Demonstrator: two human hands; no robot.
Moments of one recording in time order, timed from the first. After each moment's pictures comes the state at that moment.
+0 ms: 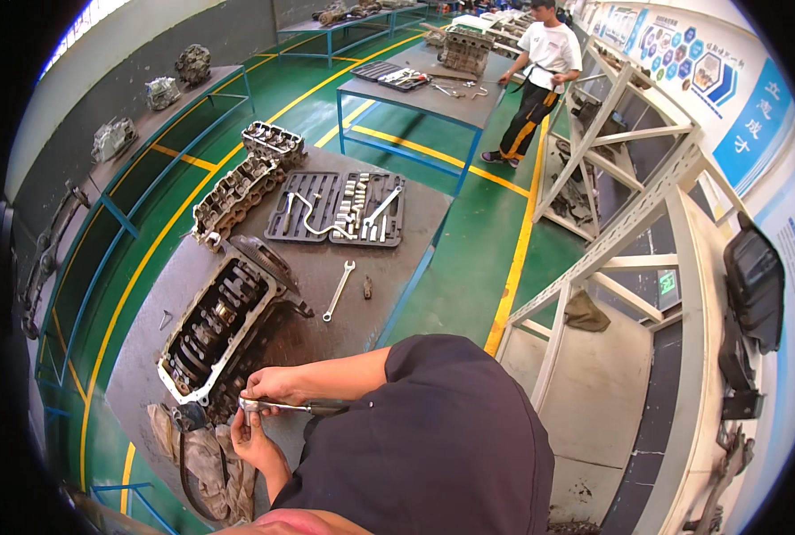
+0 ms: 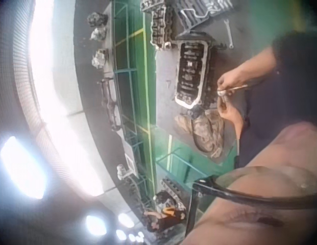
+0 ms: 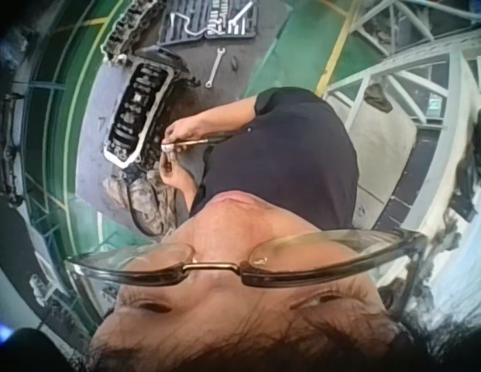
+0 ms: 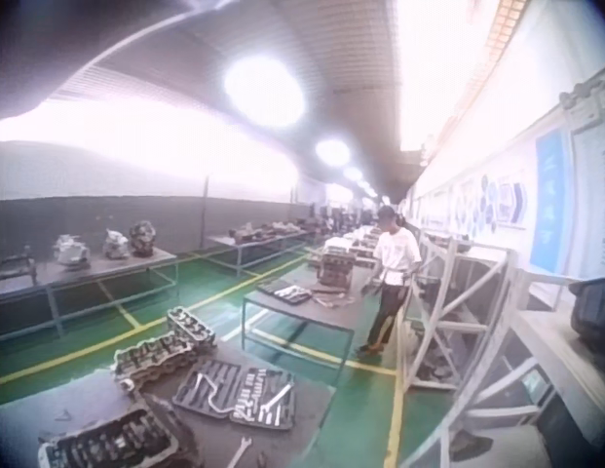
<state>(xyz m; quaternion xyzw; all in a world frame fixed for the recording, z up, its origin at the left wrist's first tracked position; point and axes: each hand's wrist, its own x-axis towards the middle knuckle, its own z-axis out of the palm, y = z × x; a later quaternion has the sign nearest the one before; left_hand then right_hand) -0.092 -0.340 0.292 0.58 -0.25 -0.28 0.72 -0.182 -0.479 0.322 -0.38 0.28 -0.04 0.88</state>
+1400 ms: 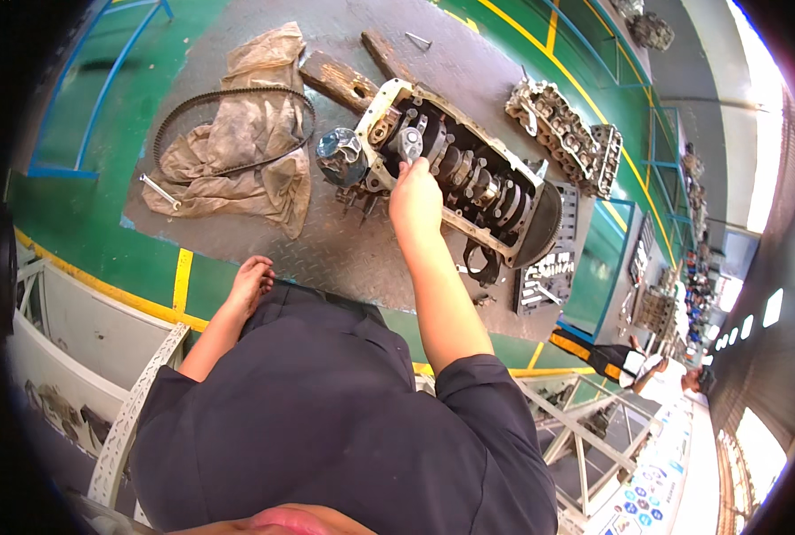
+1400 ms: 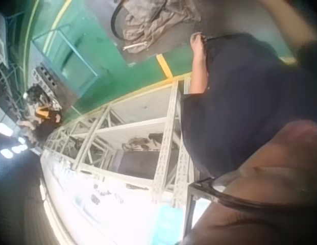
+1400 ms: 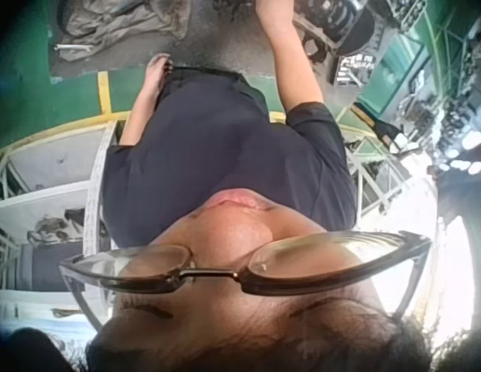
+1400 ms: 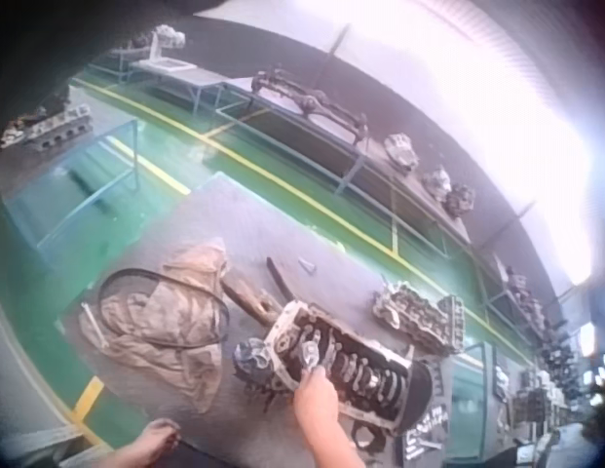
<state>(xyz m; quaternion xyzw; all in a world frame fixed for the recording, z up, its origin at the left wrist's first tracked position) 0.054 -0.156 0.100 0.54 0.21 -0.47 0.66 0.089 -0.483 0.274 -0.93 0.33 -0.03 0.15</state>
